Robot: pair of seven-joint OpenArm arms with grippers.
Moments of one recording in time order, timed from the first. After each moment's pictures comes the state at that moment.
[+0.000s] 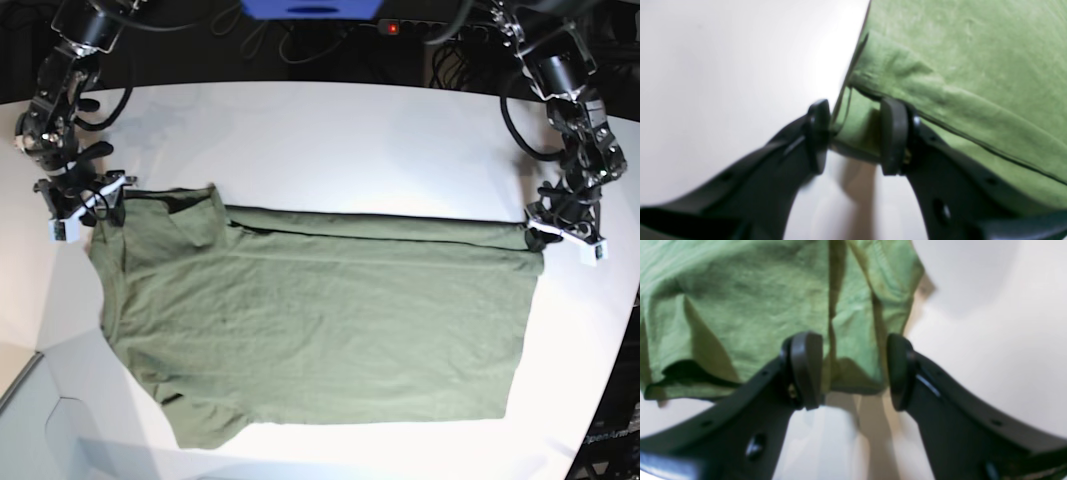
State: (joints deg) left arm -6.6 -13.2 -33.0 63.4 -19.5 -25.0 32.0; right arm -4.5 8.3 32.9 82.3 7.2 34.7 -30.8
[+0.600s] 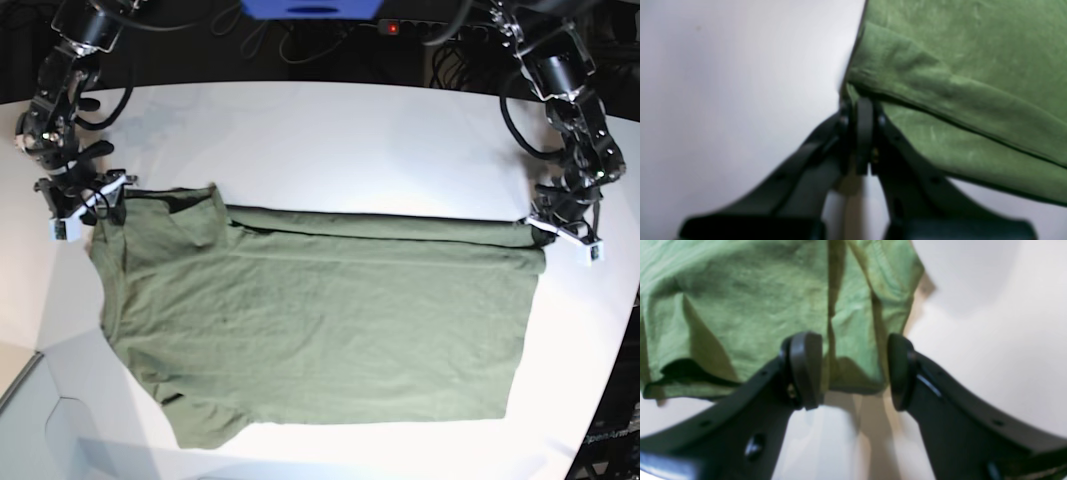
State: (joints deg) left arm -6.6 -13.0 -33.0 63.4 -14.9 -25.5 31.6; right arm -4.7 8.2 33.7 82.3 7.3 34.7 -30.9
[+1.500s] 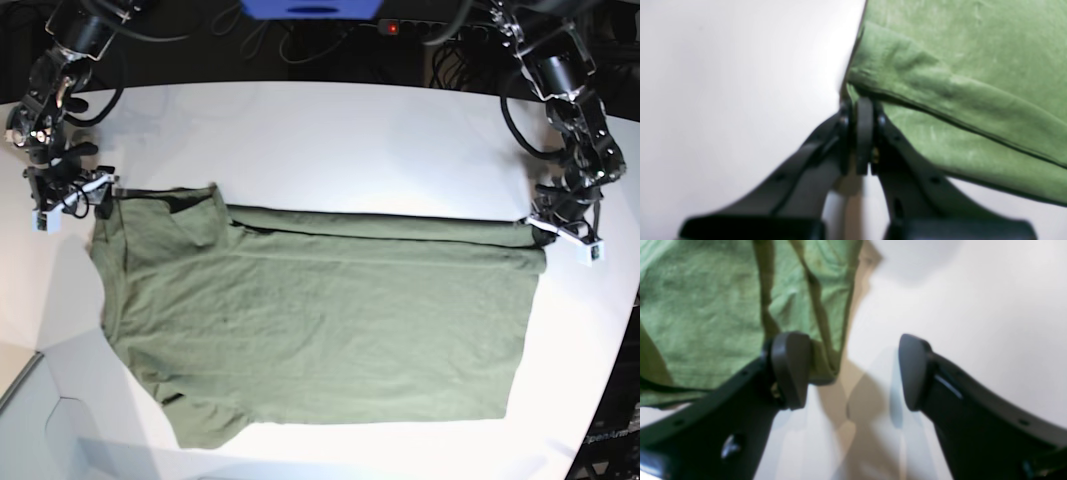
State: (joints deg) left arm -6.6 -13.0 -33.0 63.4 -14.9 -25.5 31.6; right arm -2.6 9.4 38.6 75.7 7.2 34.7 -30.4
